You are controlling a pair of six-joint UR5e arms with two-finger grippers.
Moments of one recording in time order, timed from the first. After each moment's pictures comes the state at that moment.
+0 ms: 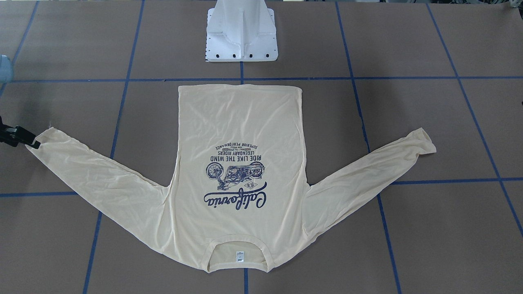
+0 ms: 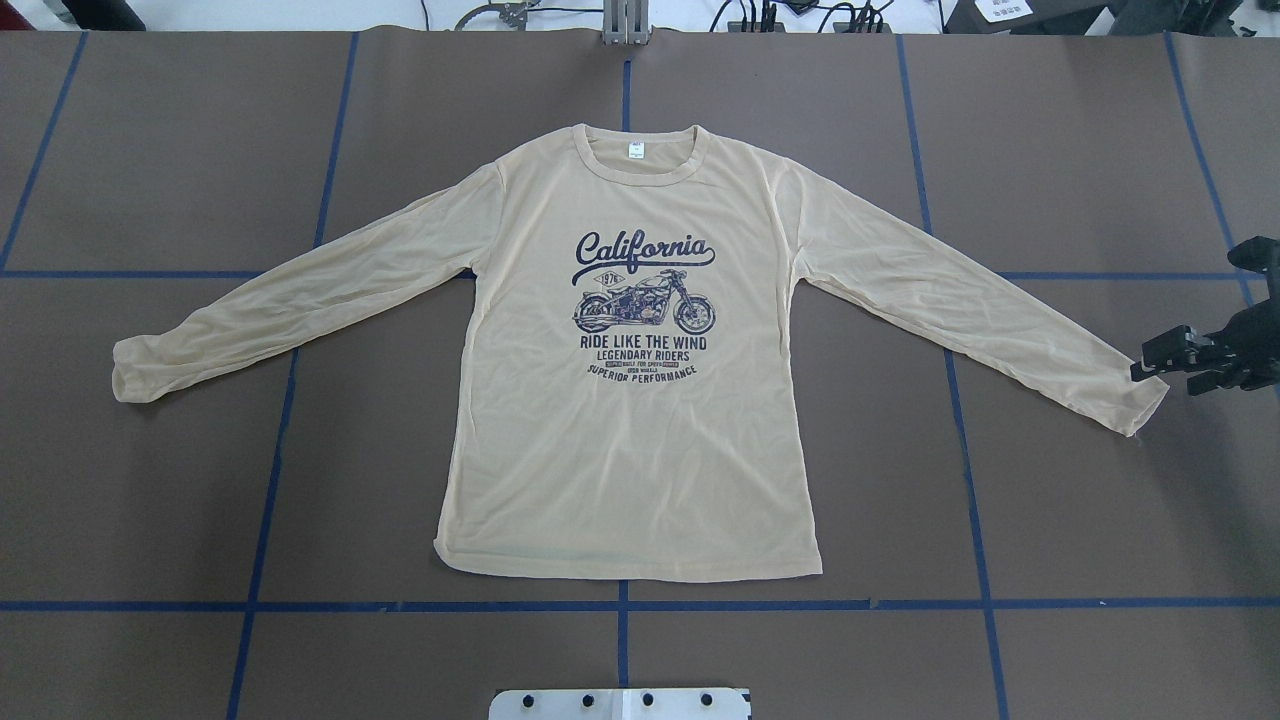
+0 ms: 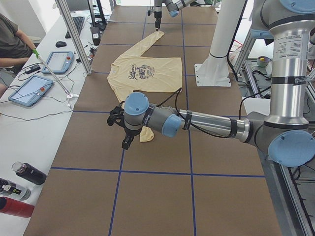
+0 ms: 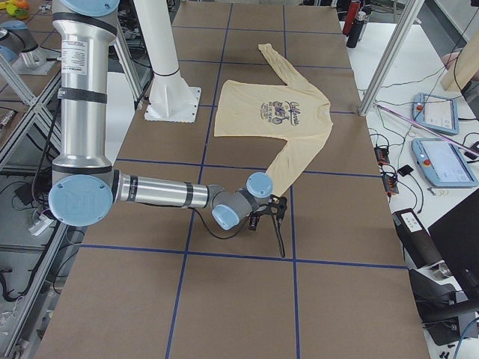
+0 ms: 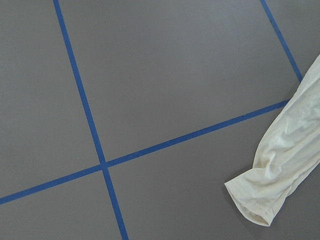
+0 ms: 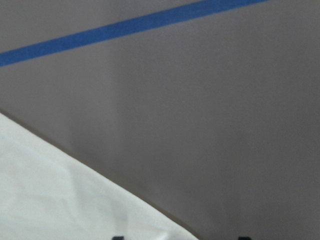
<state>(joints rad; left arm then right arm) -1.51 -1.52 -1.76 -1.82 -2.43 0.00 1.08 -1.64 1.44 -0.80 2.34 0.93</state>
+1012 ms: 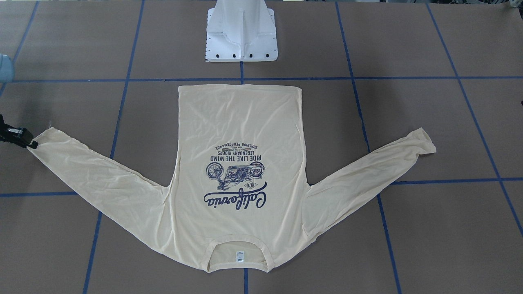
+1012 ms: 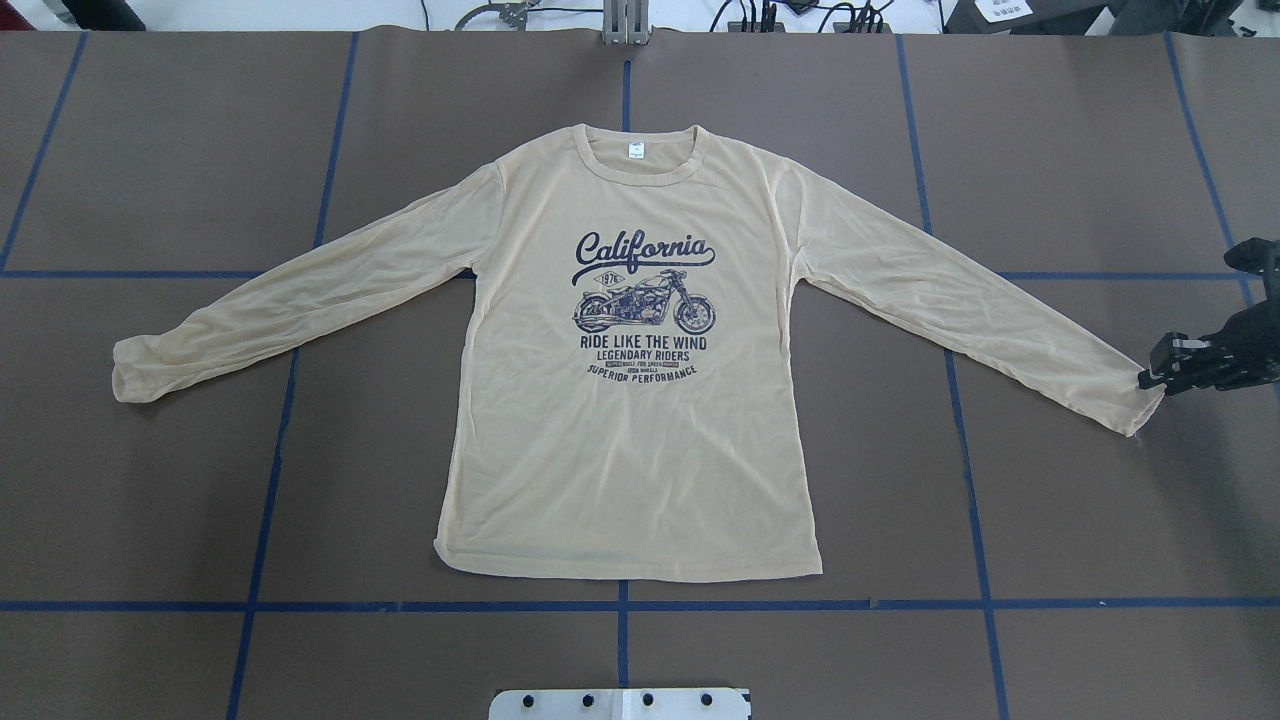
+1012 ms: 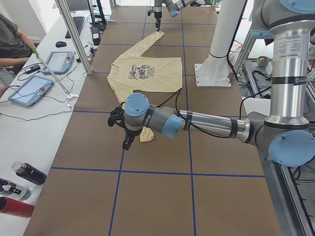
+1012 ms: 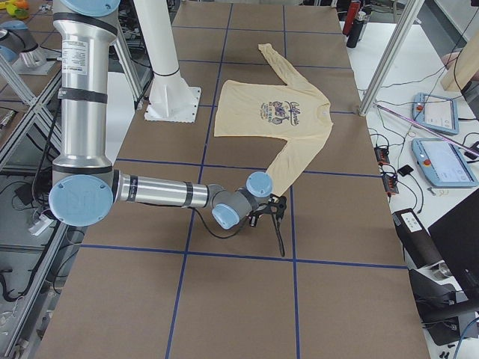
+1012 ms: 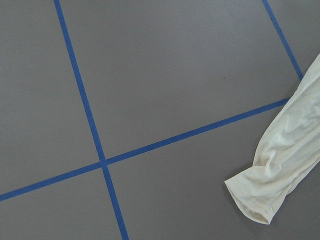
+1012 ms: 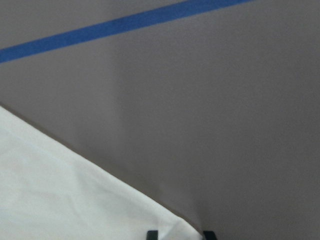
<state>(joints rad) -1.51 -1.52 -1.76 -1.82 -2.43 0.00 1.07 -1.64 1.45 -0.80 2.34 0.93</state>
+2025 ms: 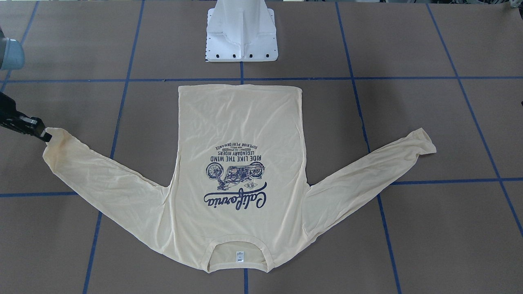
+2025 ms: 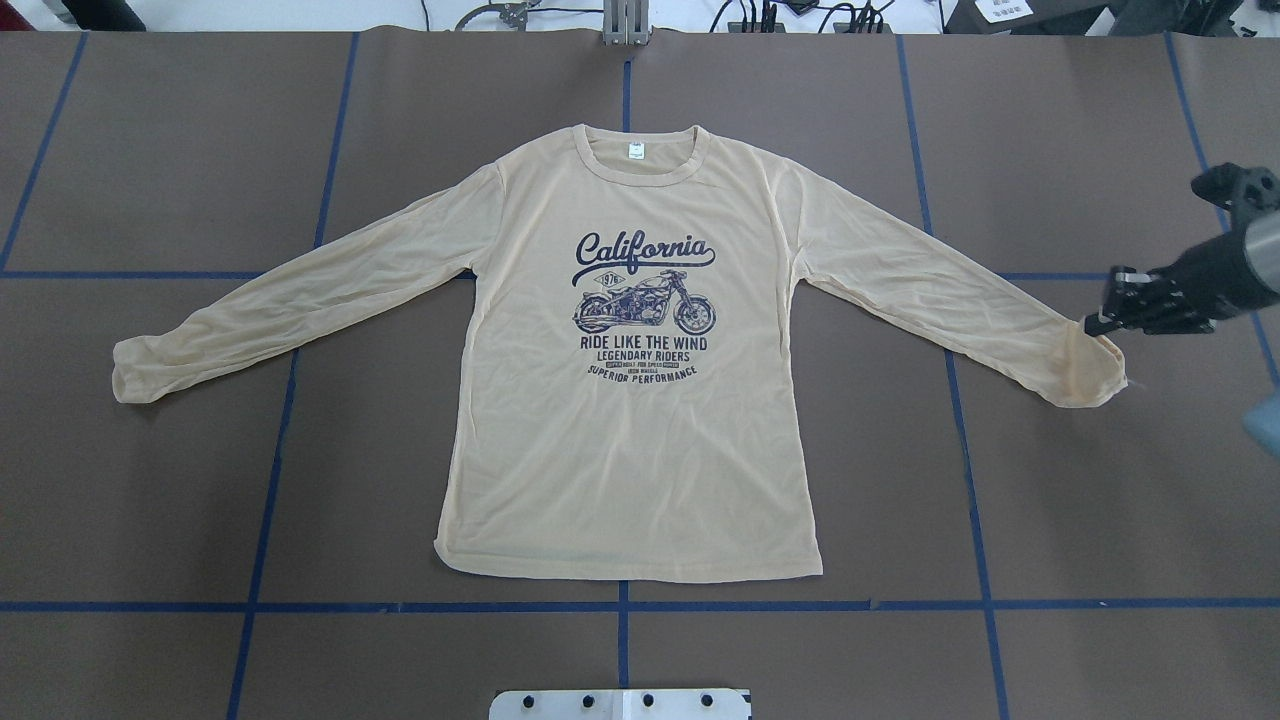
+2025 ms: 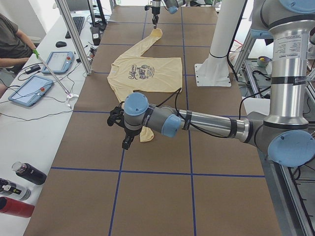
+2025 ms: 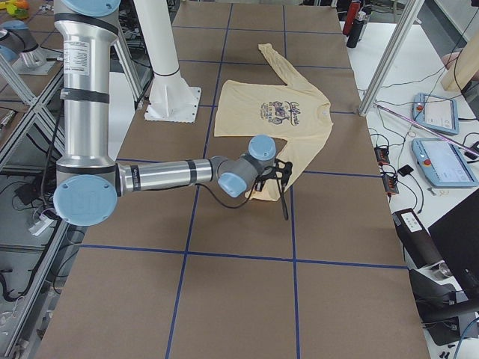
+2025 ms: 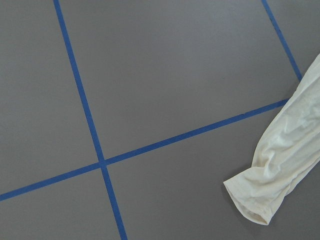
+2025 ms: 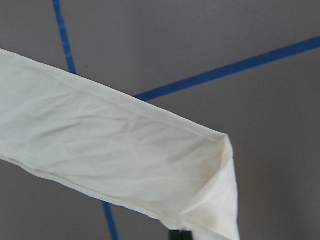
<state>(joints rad) -1.51 -1.53 -1.76 -1.82 -2.44 0.00 1.06 -1.52 1.70 -0.99 2.36 1.18</state>
